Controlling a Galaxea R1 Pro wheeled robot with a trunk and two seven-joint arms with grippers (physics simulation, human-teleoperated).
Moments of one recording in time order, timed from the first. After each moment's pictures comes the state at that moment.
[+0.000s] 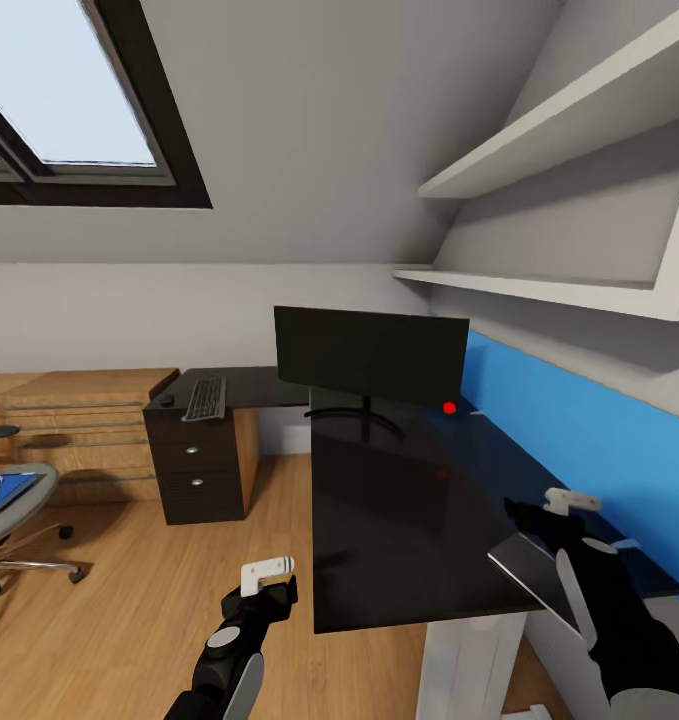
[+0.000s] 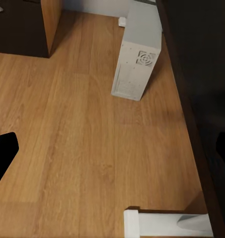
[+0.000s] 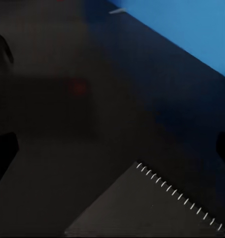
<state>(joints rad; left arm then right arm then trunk) -0.17 -0.14 -0.25 -1.27 0.25 0.41 0.39 -0.45 -0.13 -0.26 -1.15 -0.05 0.44 0.01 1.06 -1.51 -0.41</state>
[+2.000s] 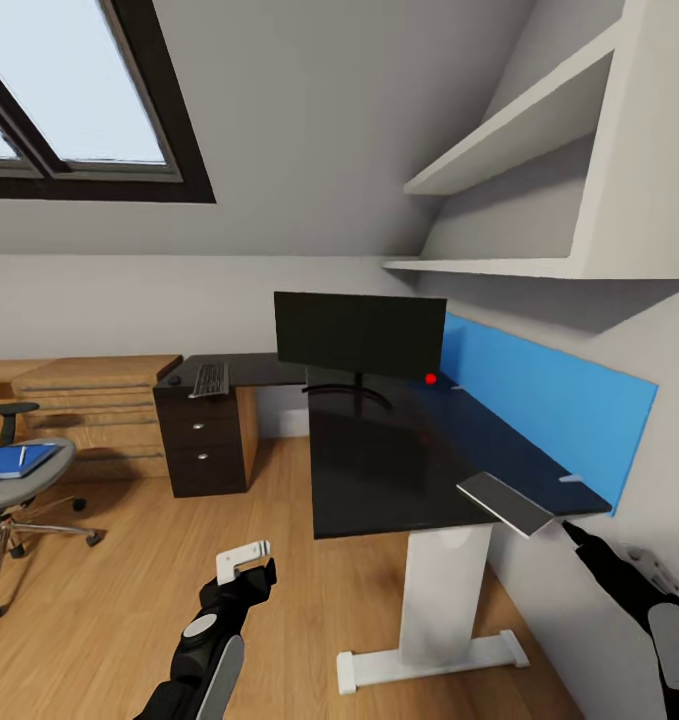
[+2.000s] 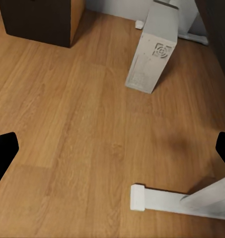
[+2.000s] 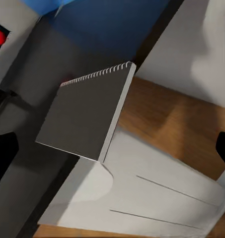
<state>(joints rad) -0.17 -0.14 -0.14 -1.34 0.26 0.41 0.40 -0.39 -0.15 -0.67 -1.05 -0.56 0.51 0.15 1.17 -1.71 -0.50</state>
